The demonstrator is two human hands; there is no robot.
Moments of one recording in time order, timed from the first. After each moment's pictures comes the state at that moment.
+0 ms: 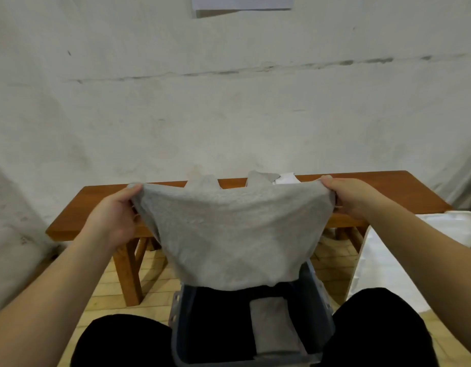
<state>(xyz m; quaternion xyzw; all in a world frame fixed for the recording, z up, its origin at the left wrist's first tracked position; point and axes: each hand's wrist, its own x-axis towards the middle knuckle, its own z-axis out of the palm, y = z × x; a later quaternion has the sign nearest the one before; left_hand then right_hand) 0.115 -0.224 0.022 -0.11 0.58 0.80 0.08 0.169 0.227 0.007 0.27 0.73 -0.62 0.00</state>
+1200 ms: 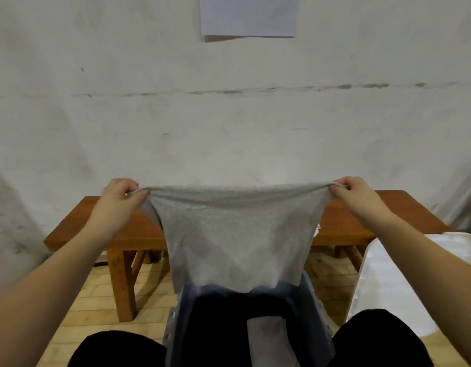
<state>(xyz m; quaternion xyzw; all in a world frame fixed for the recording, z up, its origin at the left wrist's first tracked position) 0.090 -0.241 0.037 0.05 0.91 0.38 -0.14 0.174 0.230 0.031 0.14 0.87 -0.43 -0.19</state>
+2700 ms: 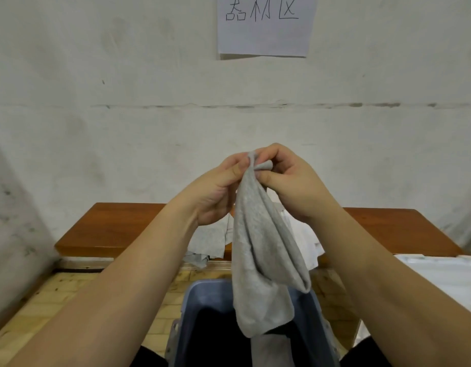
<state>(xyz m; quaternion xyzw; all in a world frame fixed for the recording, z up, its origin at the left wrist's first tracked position) 0.137 -0.098 0.117 0.29 0.57 0.74 0.21 0.187 0.058 0.128 -0.23 0.67 -0.70 -0.13</state>
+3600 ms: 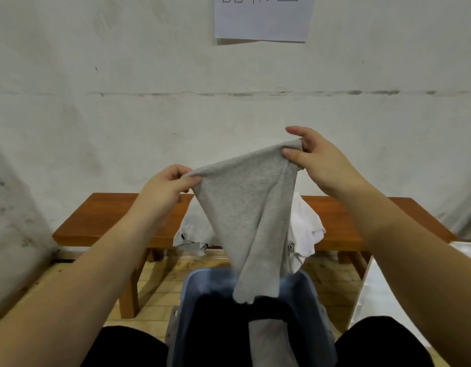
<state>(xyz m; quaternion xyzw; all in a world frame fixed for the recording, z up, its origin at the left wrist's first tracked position) 0.132 -0.165 0.083 0.10 0.78 0.62 -0.03 0.158 0.128 0.117 -0.08 0.81 -0.56 -0.17</state>
